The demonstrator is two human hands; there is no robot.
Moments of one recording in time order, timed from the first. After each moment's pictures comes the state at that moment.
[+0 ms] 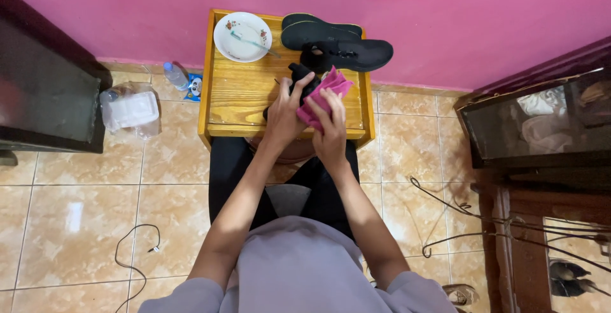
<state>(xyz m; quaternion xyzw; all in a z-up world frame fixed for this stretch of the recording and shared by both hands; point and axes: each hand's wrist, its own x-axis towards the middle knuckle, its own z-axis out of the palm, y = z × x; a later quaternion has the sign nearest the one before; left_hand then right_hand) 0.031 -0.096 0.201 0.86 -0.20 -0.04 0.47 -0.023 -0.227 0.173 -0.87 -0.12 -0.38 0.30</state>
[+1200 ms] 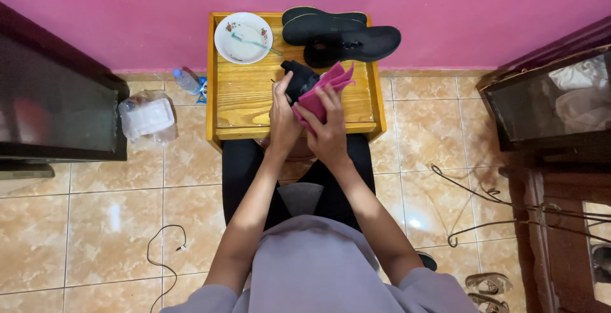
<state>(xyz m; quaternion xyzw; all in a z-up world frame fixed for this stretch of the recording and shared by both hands) 0.036 -0.114 0.148 0.81 -0.11 0.06 0.57 -0.017 -0.218 0.171 -0.87 -0.12 -0.40 0.26</state>
